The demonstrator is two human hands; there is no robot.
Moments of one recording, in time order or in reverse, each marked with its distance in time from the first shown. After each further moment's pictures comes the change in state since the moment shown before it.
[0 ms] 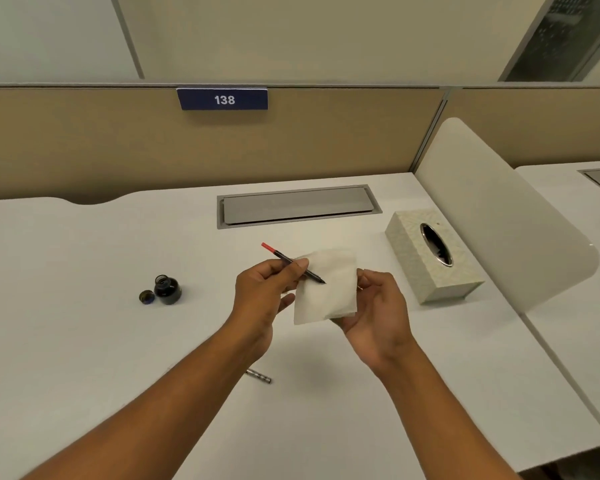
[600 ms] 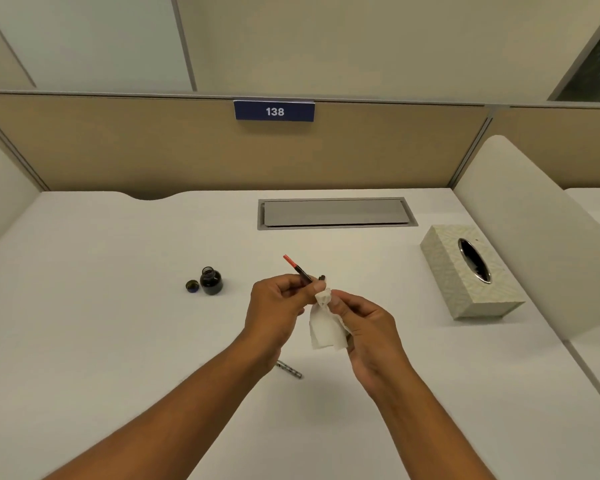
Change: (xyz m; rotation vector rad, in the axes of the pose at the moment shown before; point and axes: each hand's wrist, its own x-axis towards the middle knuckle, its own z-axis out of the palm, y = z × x) left_hand -0.036 -0.001 -0.042 0.173 0.020 0.149; right_hand -0.021 0.050 0.041 -0.320 0.178 -0.028
